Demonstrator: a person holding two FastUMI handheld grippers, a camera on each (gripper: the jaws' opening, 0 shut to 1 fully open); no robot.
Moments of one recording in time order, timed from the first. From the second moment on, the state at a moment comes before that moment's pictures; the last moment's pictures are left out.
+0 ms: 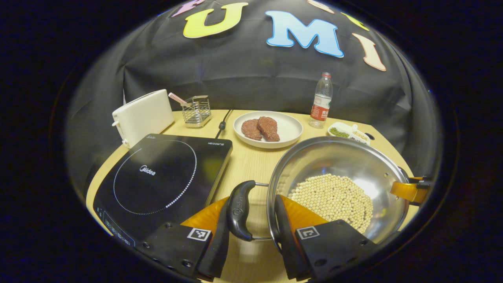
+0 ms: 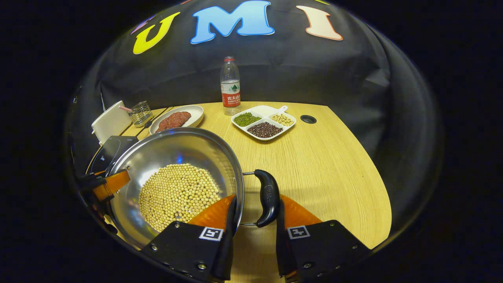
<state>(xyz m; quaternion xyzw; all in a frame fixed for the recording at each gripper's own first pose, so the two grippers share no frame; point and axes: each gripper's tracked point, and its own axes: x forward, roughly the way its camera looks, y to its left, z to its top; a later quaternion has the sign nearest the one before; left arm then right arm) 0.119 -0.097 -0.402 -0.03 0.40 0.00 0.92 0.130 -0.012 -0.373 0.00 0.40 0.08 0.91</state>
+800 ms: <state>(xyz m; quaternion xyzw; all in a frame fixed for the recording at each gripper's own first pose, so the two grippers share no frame) 0.152 -0.037 -0.365 -0.02 0.38 -0.05 0.93 0.107 0.043 -0.328 0.02 0.41 0.02 0.91</state>
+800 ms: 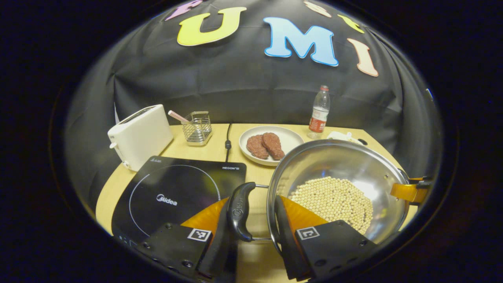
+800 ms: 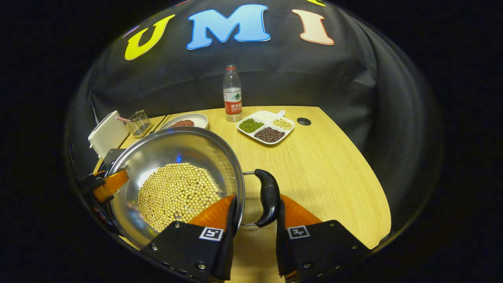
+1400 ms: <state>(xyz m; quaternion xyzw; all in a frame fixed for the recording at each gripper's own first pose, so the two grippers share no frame) 0.173 0.065 -0.356 0.00 0.37 -0.06 0.93 0.101 0.143 -0.312 0.03 0.41 0.00 0.91</state>
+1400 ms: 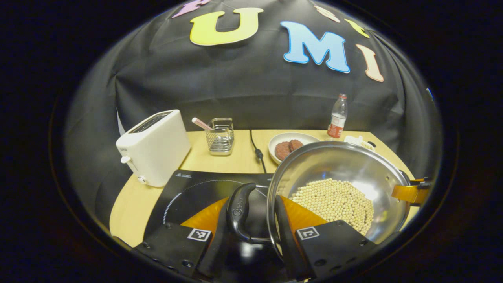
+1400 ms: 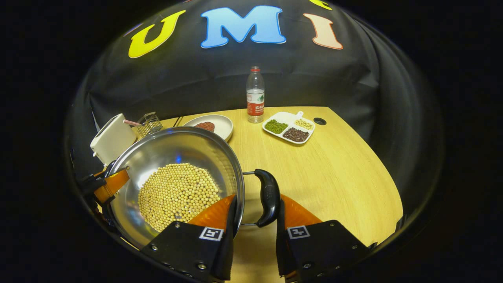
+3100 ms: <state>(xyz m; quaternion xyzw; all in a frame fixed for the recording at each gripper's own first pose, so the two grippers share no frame) 0.184 0.261 -0.337 0.01 0.32 0.02 0.95 0.087 0.323 -0.296 0.05 0.40 0.07 0.91</state>
